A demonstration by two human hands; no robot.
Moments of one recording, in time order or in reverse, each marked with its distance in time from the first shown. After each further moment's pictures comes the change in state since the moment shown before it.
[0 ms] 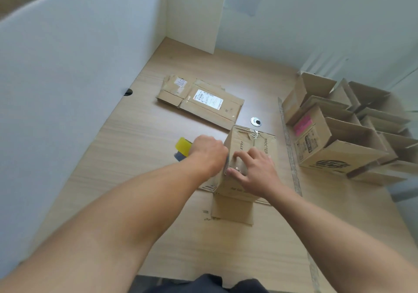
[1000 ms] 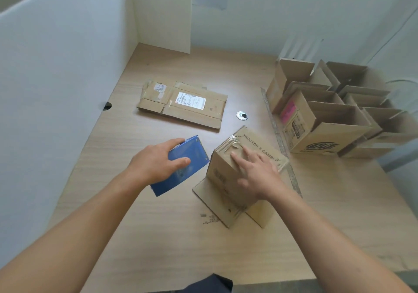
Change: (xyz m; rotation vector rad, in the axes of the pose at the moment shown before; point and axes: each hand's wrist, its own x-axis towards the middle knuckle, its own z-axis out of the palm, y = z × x) left_hand -0.032 -0.078 0.040 -0.765 -0.008 -0.269; right_hand -0.021 0.014 -0.008 0.001 -0.204 0.179
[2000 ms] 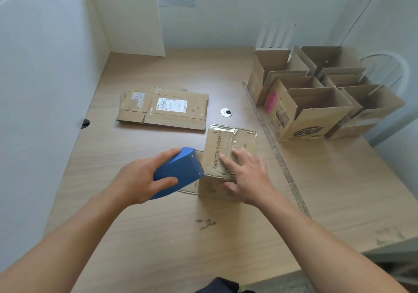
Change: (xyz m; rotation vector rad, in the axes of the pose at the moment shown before) left_hand 0.005 -0.011 0.002 0.061 -0.026 0.390; right_hand -0.004 0.009 0.028 0.079 0.204 -0.014
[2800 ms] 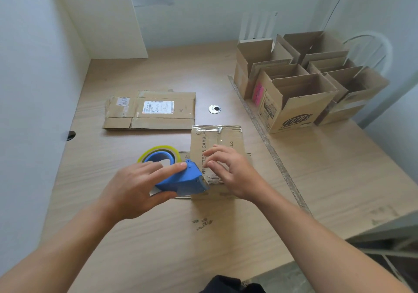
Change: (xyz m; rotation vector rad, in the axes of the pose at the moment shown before) left_hand 0.000 0.022 -0.001 0.201 0.198 0.613; right_hand -0.017 -0.022 -0.042 0.766 0.141 -0.165
